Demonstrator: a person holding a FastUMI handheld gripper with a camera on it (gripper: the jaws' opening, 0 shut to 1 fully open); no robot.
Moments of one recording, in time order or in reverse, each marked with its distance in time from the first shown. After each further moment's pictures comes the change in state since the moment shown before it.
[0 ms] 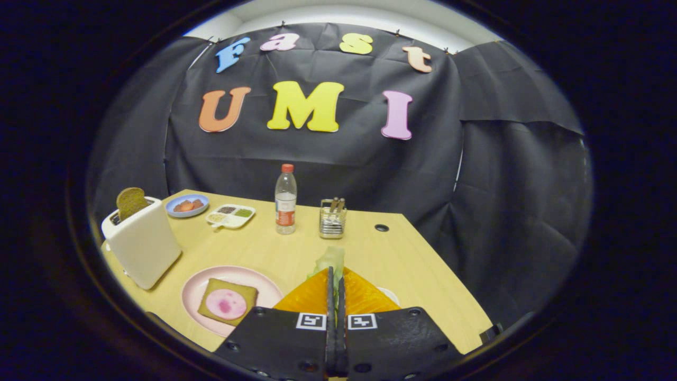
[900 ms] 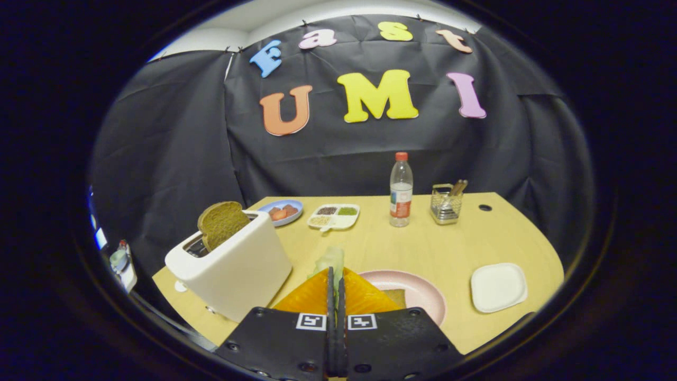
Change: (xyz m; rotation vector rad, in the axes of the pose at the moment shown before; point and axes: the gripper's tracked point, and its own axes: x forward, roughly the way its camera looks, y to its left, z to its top) arm -0.007 0.207 -0.017 0.108 0.090 0.393
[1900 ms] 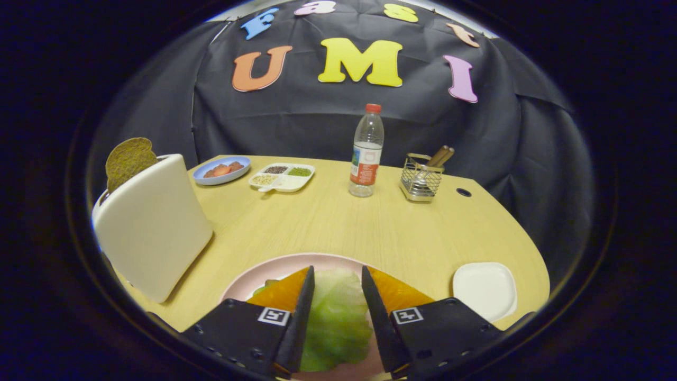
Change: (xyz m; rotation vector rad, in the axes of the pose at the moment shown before) arm 0.067 -0.096 -0.039 -0.094 0.122 -0.229
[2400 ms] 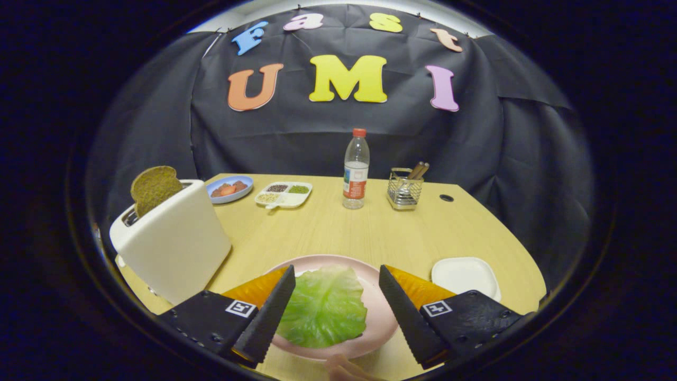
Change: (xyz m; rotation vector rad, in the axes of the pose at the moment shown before) arm -0.075 0.004 0.019 0.066 -0.088 -0.038
